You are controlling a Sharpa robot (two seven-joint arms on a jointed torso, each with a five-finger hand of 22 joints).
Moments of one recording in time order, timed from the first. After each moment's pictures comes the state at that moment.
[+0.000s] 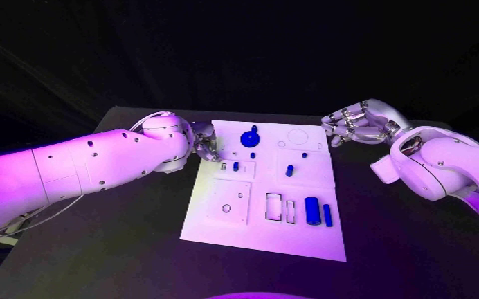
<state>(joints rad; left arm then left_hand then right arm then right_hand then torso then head) 1.22 -0.82 -0.02 1.45 -1.35 0.05 -0.49 1.15 -0.24 0.62 0.22 0.09 0.91 0.14 0.44 0.07 0.93 0.05 1.12 0.52 1.47 -0.02 1.52 1.31 0.07 1.44 0.07 1.40 1.29 1.31 -0.93 -0.12 1.55 -0.70 -0.37 0.10 1.36 -0.09 0.09 0.27 0.43 1.02 0.17 0.10 0.10 1.26 0.10 0.08 0.21 1.35 0.04 0.07 0.43 0.18 1.28 0.15 0.10 0.19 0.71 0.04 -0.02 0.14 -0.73</state>
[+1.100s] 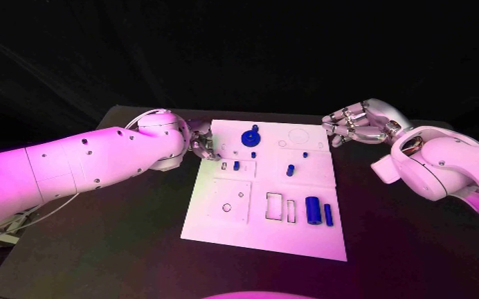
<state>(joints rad) 1.22 -0.84 -0.01 1.46 -1.35 0.05 -0.49 1.16 -0.25 0.51 0.26 0.09 0.89 0.14 0.44 0.07 0.92 0.06 1.14 0.52 1.47 -0.02 1.51 1.31 0.07 1.43 0.08 1.39 1.29 1.31 -0.93 -0.12 1.55 -0.70 -0.37 0.10 1.36 -0.09 0.09 0.27 0.43 1.02 0.17 0.10 0.10 1.26 0.10 0.08 0.21 1.35 0.04 0.07 0.43 0.18 1.28 0.15 0.10 0.19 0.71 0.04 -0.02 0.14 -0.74</state>
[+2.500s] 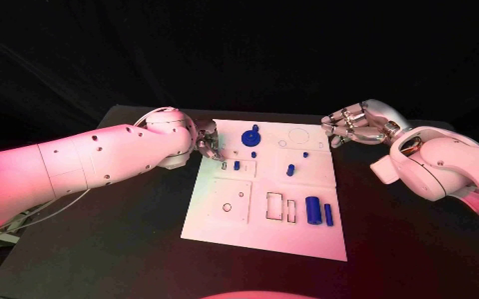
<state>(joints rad) 1.22 -0.80 -0.01 1.43 -1.34 0.08 -0.50 1.20 -0.22 0.44 0.29 0.09 0.93 0.11 0.51 0.09 0.94 0.04 1.14 0.53 1.47 -0.02 1.52 1.31 0.07 1.44 0.07 1.39 1.30 1.31 -0.92 -0.12 1.54 -0.70 -0.37 0.10 1.36 -0.09 0.09 0.27 0.43 1.02 0.17 0.10 0.10 1.26 0.10 0.08 0.21 1.35 0.04 0.07 0.43 0.18 1.28 0.15 0.10 0.19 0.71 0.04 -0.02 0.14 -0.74</state>
